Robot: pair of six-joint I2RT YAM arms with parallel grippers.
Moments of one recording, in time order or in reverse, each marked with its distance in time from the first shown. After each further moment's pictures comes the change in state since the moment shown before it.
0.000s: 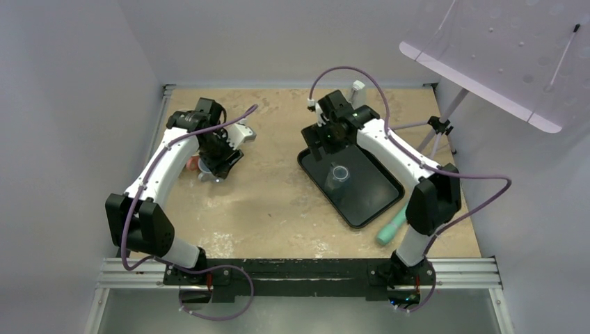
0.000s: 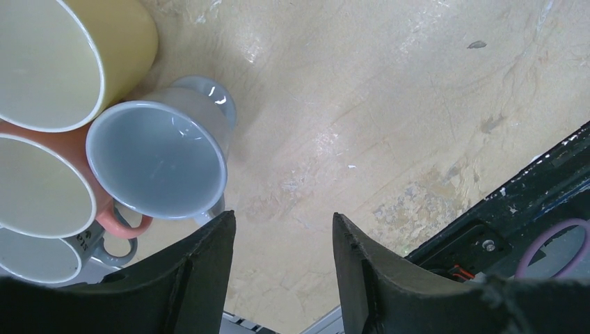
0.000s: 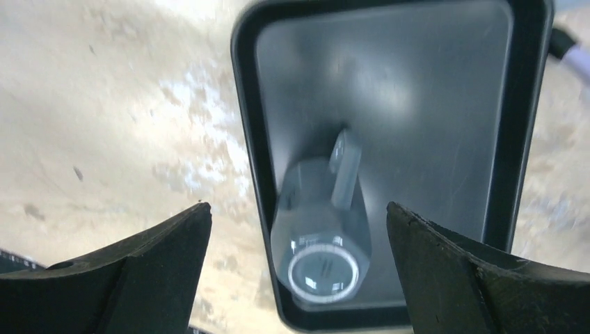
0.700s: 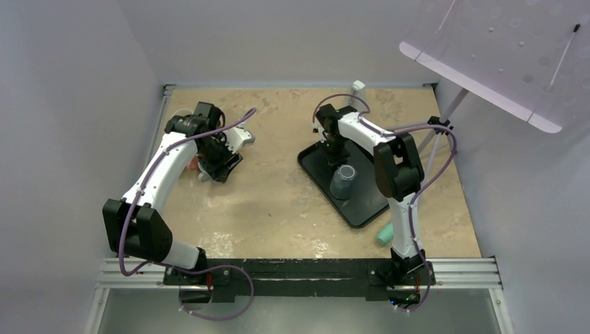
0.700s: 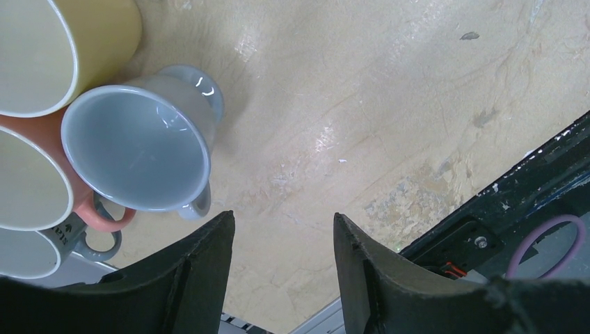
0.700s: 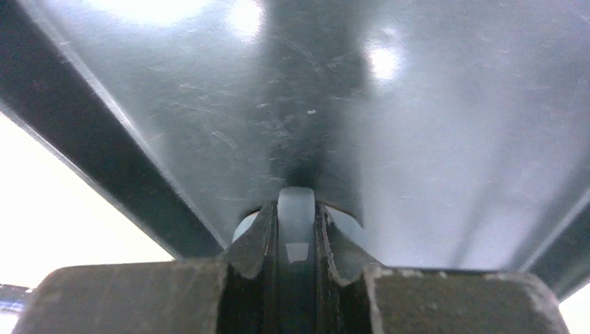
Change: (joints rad) left arm 0.000 -0.041 -0.048 0.003 0.006 -0.015; right arm -0.111 0.466 0.193 -0.169 -0.045 0.002
